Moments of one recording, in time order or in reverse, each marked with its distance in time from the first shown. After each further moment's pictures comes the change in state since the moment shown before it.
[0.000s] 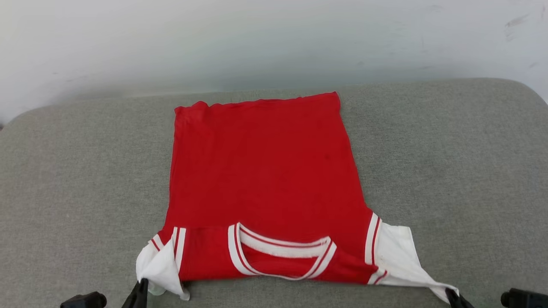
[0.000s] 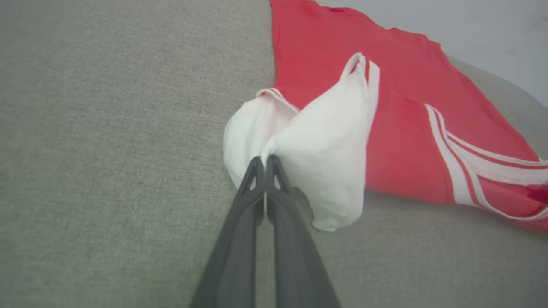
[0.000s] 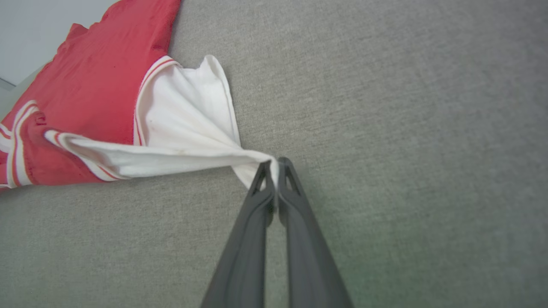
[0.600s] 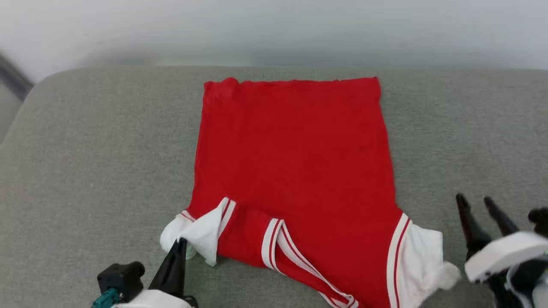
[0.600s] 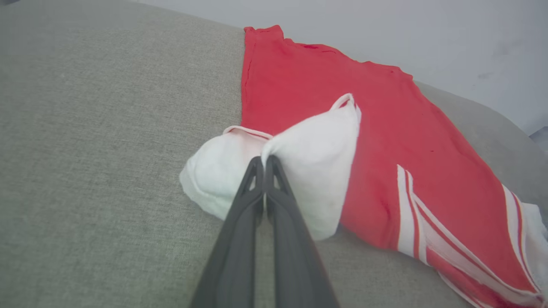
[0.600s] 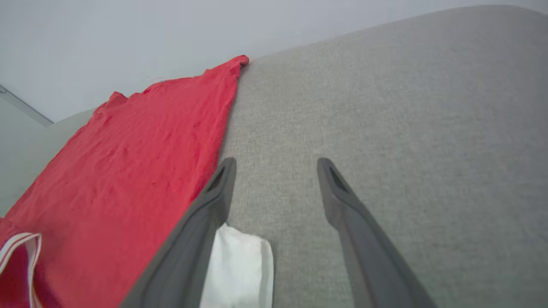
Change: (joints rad) left arm -0.087 -0.056 -0.098 -0.094 0.083 0.008 -0.037; right arm -0.199 0.018 -0.078 -0.085 -0.069 0.000 0.007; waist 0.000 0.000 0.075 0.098
